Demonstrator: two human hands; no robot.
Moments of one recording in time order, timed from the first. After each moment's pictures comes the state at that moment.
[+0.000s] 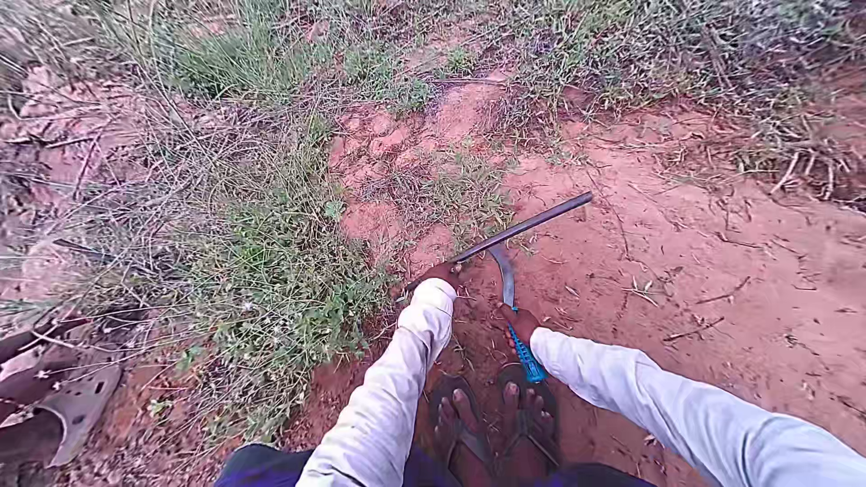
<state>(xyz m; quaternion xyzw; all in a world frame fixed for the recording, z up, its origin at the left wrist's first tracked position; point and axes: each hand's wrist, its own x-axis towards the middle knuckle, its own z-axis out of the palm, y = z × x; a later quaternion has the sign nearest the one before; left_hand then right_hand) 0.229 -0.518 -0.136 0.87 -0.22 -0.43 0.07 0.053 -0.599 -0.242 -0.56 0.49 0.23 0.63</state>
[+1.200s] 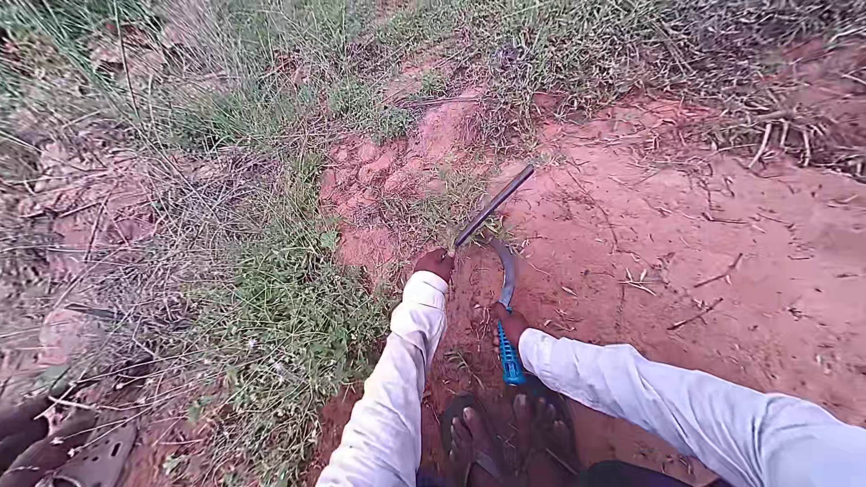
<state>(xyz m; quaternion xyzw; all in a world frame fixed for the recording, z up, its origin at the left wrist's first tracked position) 0.236 -0.543 -0.098 0.88 -0.27 -0.36 0.18 0.072 -0.581 -0.219 -0.47 0.53 0.15 0.69</state>
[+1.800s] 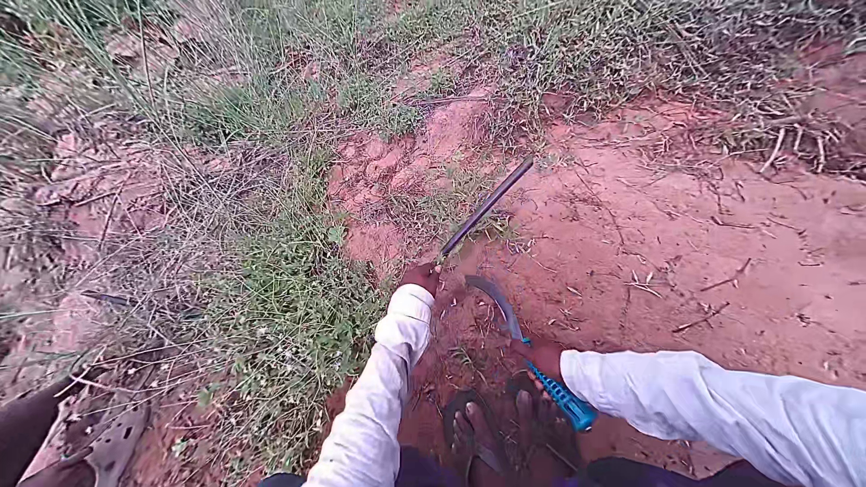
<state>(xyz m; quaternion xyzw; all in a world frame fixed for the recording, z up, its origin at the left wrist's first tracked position) 0.246 -0.501 -0.103 0.89 -0.24 -0.37 0.09 0.018 -0.594 -0.201 -0.60 0.40 0.35 0.60</state>
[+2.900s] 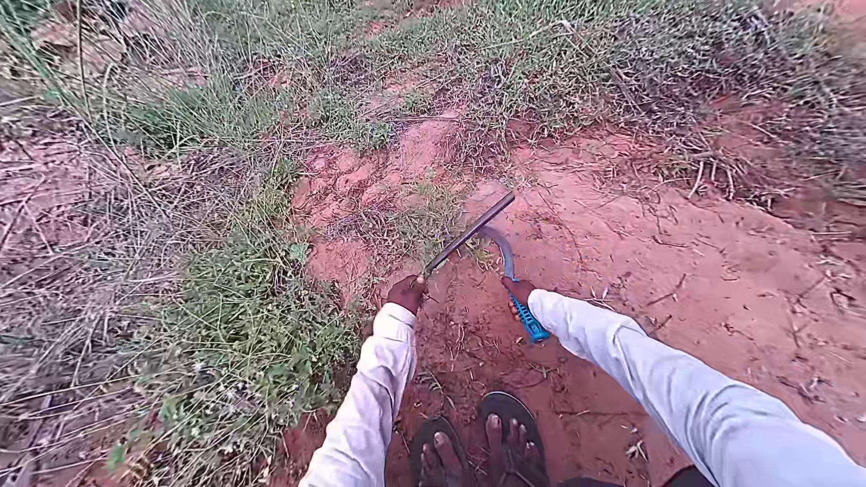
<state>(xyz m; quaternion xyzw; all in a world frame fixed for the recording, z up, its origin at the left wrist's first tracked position) 0.231 -0.514 -0.131 0.83 -0.21 -0.35 0.38 0.070 -0.711 -0.242 -0.59 0.54 0.18 0.58</state>
